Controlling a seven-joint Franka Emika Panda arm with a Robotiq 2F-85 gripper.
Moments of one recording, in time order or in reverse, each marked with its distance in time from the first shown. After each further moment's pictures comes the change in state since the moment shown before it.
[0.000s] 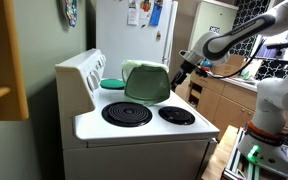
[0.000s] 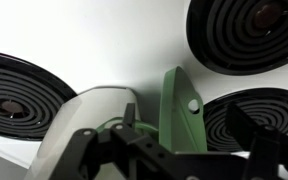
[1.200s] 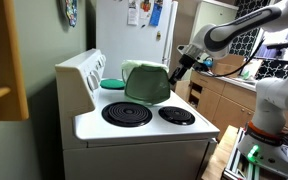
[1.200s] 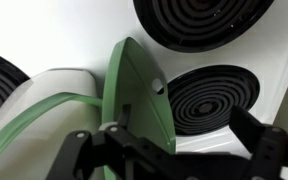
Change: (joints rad) arm 0.067 -0.030 0.017 0.070 0.081 -0.130 0.029
